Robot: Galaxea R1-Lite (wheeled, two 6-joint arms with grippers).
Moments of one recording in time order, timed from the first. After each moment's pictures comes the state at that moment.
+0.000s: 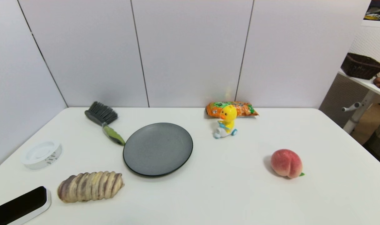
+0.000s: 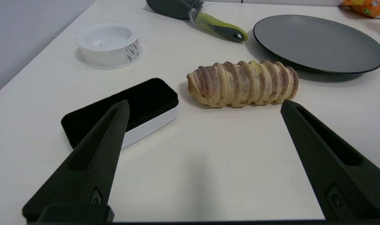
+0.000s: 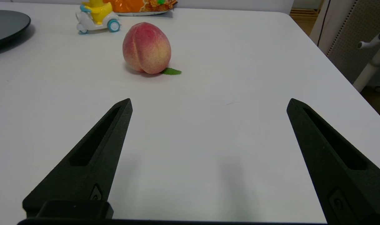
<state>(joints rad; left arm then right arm) 0.00 0.14 -0.05 -0.03 0.01 0.00 0.00 0.00 0.00 0.01 0.00 -0.03</state>
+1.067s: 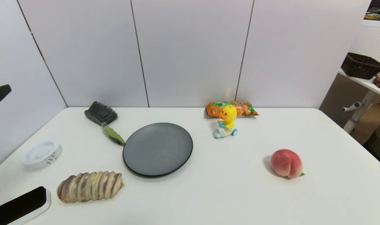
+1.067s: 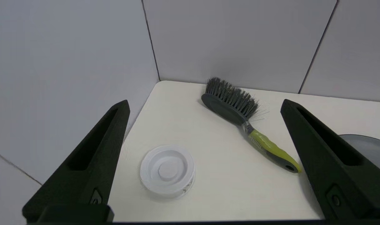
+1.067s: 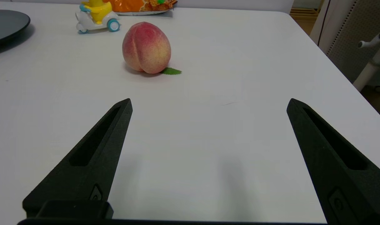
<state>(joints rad) 0.19 1.05 -0.81 -0.19 0.02 0.08 0.00 0.00 0.00 0.01 0.00 -0.03</state>
